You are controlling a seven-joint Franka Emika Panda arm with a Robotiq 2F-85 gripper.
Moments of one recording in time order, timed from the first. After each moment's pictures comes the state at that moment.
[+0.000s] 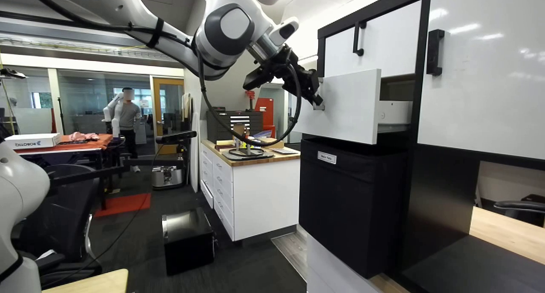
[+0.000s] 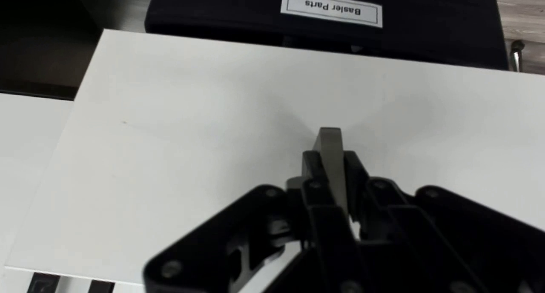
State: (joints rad) arm -0.07 -0.31 0.11 -2.20 -0.22 2.73 0.16
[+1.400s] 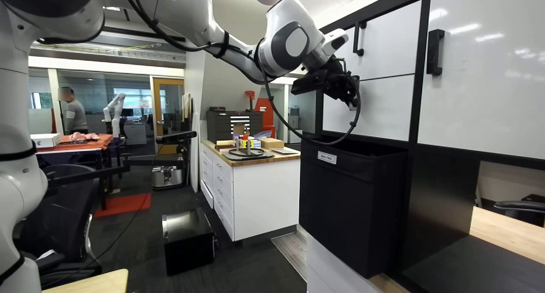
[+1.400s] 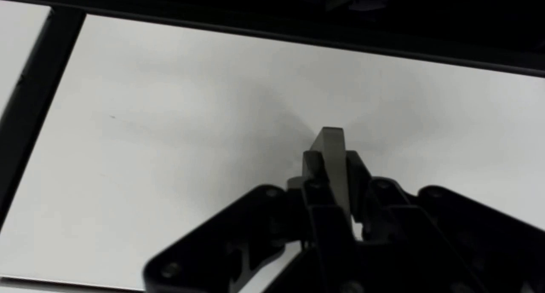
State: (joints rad) arm -0.04 0.11 0.07 -1.75 -0.15 2.75 0.04
